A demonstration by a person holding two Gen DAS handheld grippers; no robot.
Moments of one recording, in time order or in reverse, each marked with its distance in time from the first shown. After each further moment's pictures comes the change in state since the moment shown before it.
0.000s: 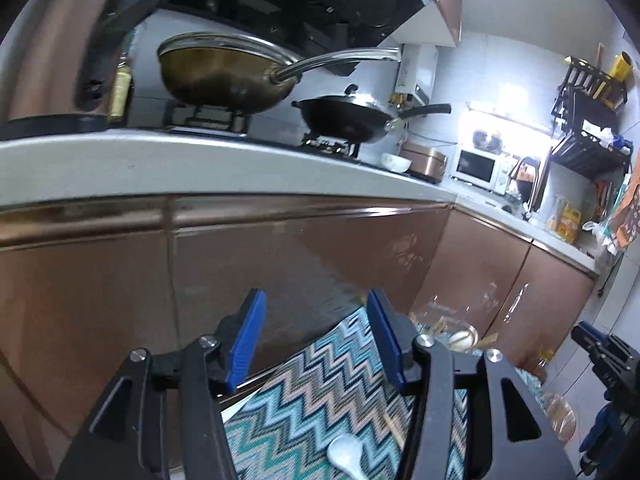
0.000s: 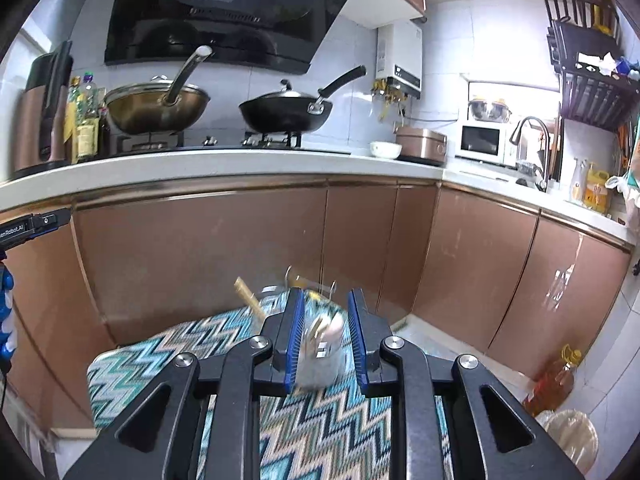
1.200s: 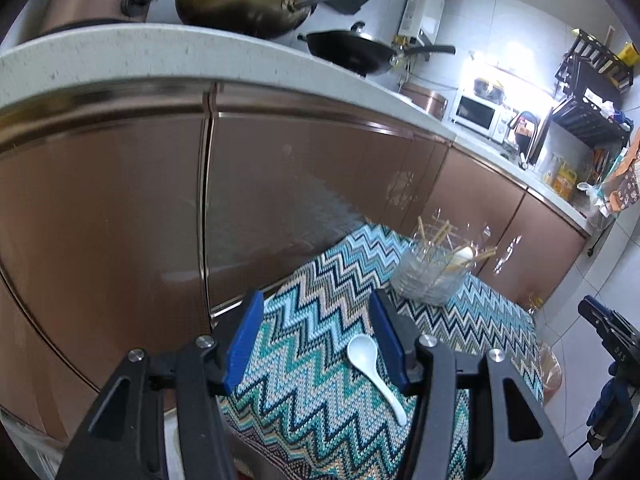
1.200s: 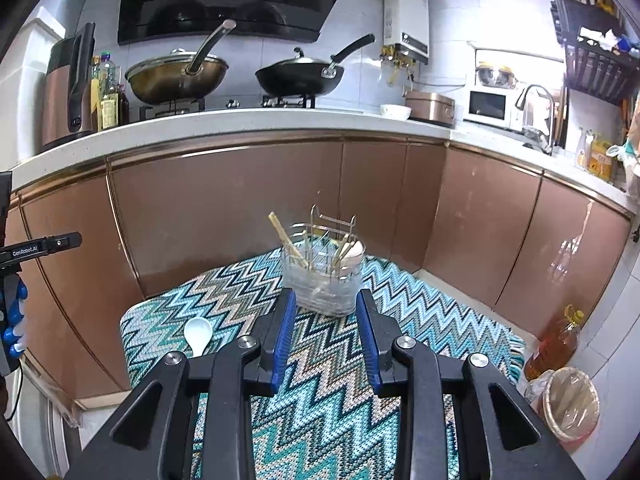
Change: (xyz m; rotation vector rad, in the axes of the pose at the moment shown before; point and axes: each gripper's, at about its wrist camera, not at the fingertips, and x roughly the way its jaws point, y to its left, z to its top) left arm -0.021 0.034 -0.051 -0.004 0.249 -0.035; right arm -0.045 0.018 -0.044 0.021 0.136 0.053
